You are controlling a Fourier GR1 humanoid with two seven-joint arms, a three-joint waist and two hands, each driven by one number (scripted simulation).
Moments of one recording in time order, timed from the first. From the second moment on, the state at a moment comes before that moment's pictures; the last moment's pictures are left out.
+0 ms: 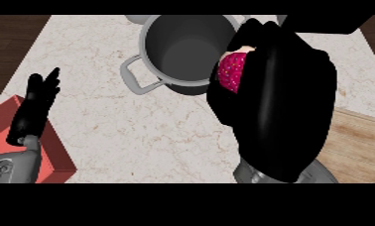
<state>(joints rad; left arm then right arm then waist) -0.16 0.28 0.16 -1.43 -0.21 0.01 0.40 -0.77 -0.01 0.44 -1.92 1.42 0.32 1.12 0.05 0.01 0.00</state>
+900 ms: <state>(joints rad) -0.17 0.27 0.15 -1.42 -0.22 0.02 0.38 -1.02 -0.01 0.23 -1.23 0.98 0.01 1.11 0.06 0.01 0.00</state>
